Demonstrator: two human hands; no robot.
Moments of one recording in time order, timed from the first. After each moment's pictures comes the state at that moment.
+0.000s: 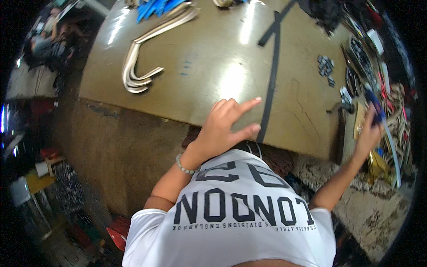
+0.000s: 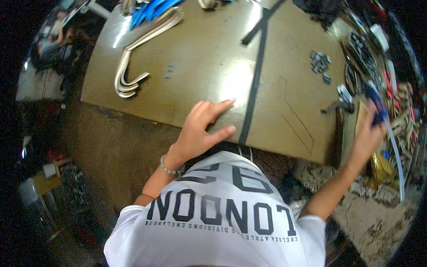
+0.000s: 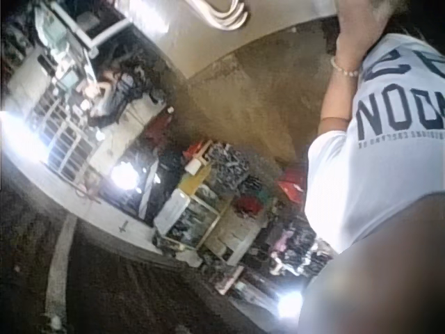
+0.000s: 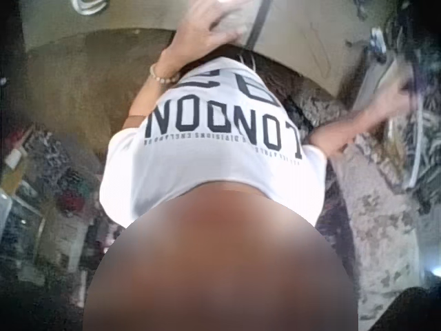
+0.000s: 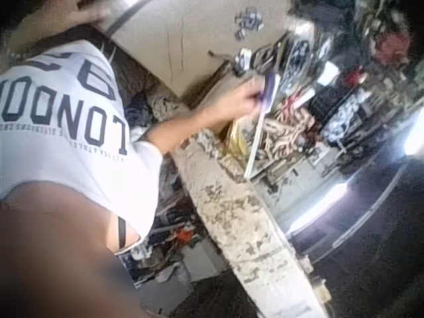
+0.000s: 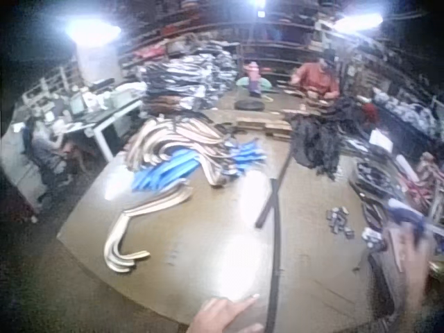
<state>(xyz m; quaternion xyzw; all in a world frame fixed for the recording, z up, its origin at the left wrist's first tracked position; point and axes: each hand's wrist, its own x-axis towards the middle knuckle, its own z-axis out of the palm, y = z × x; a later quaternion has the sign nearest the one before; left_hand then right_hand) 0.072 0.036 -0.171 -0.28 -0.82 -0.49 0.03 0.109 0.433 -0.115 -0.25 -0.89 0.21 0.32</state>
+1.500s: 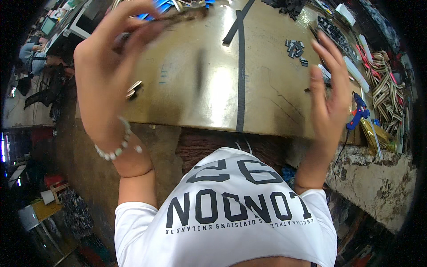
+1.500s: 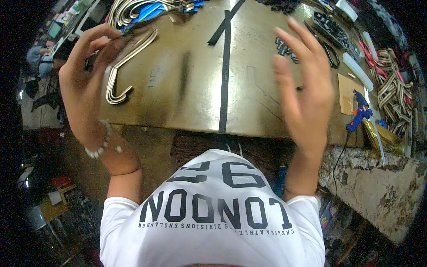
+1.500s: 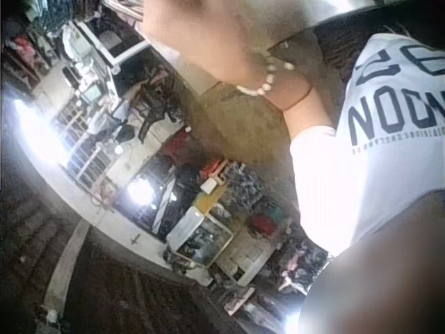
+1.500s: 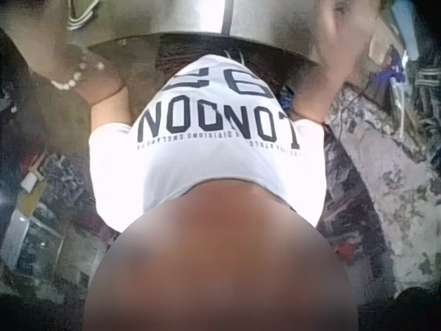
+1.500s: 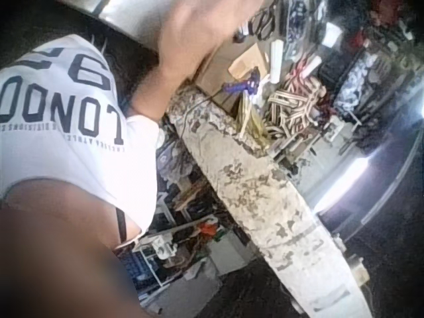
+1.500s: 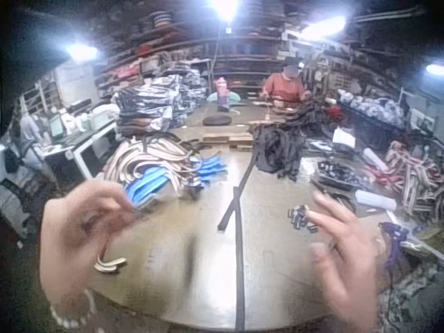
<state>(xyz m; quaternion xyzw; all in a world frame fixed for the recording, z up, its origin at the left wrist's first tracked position) 0.001 -0.011 -0.021 -0.31 -0.83 -0.40 0.23 0.097 0.291 -0.064 0.10 -0.87 0.25 0.40</state>
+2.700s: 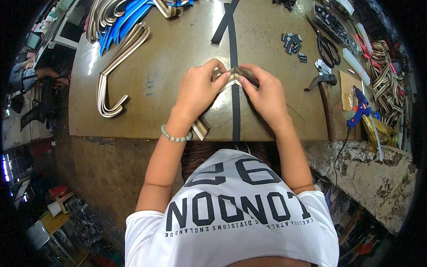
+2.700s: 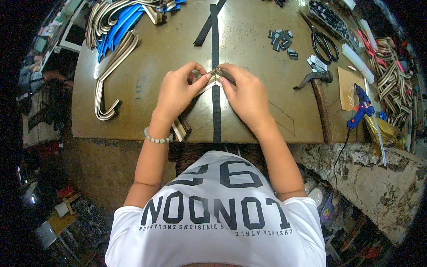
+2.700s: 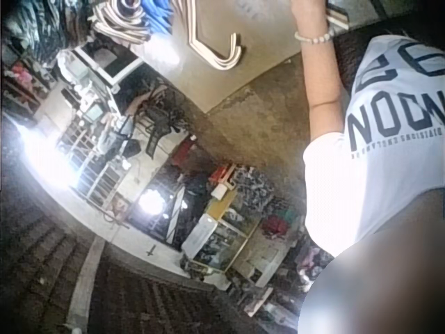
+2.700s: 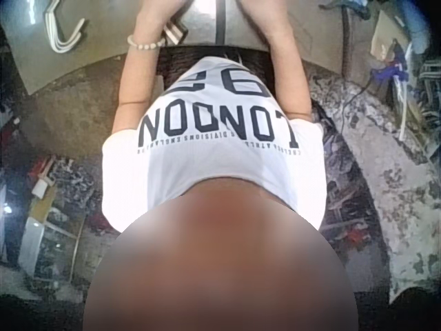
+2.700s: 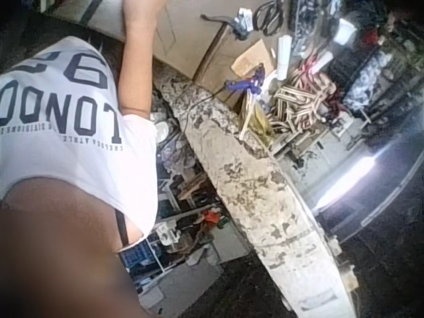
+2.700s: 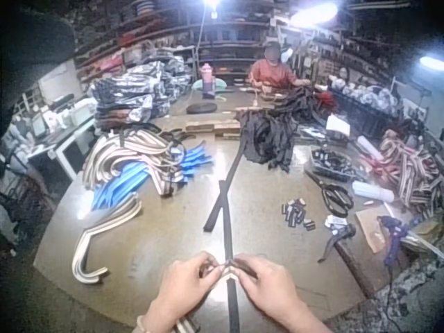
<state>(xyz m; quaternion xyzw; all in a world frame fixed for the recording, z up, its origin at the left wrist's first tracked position) -0.017 0.089 -0.168 -0.22 -0.89 -0.39 -0.03 0.052 0.256 -0.176 -0.04 -0.90 0.41 0.15</state>
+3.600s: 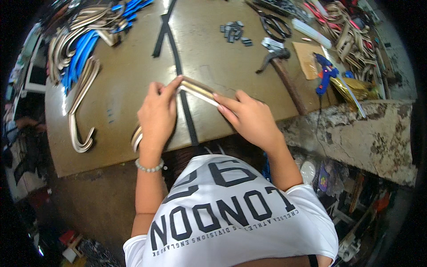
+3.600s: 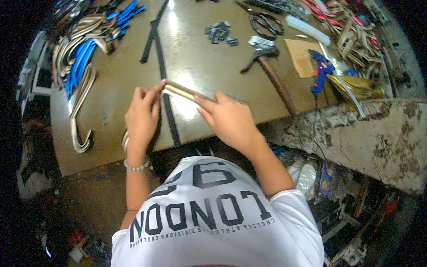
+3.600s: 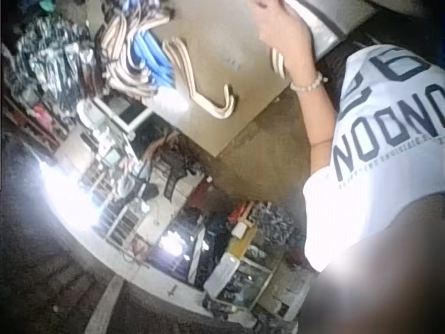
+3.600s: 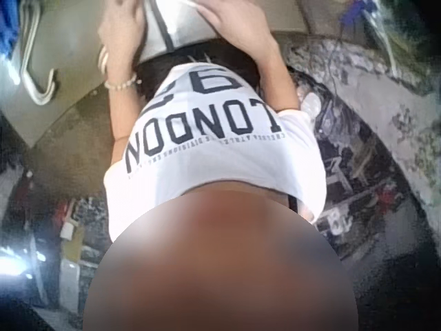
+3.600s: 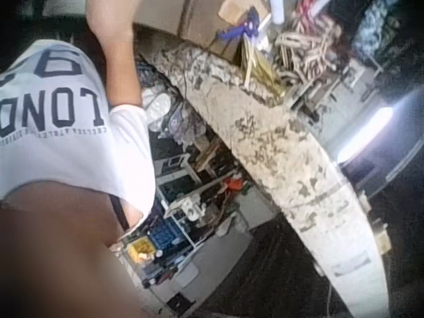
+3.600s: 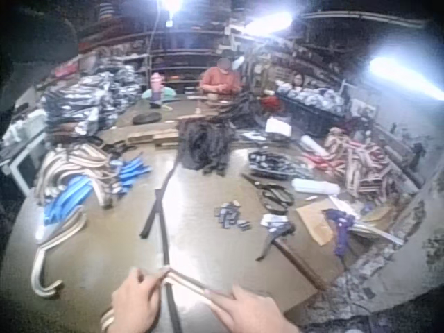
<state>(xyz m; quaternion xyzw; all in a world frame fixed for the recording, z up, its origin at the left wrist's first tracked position) 0.021 0.094 -0.170 -0.26 -0.93 -0.24 0.02 0.140 0.292 -0.155 -0.05 -0.97 0.22 0.03</state>
